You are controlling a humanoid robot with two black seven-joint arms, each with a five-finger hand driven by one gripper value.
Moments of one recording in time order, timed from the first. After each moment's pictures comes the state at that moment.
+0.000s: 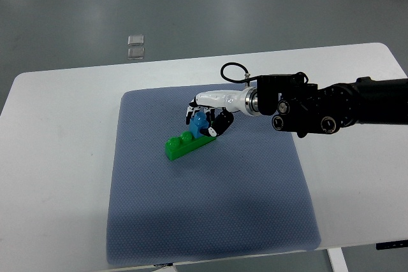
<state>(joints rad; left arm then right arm) 0.04 0.00 -0.09 -0.16 0.07 0.02 0.14 1.39 -0.15 -0.49 1.03 -0.71 -0.08 0.16</state>
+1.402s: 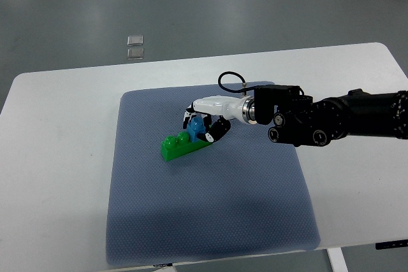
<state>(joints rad) 0.04 0.00 -0.09 -0.16 0.07 0.02 0.14 1.32 -0.11 -0.50 0.96 -0.76 -0.13 0.20</state>
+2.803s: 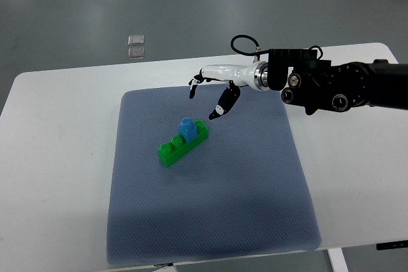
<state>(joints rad) 0.04 0.00 -0.09 -0.16 0.07 0.02 0.14 1.41 -0.23 -0.36 0.96 -0.73 0.00 0.19</state>
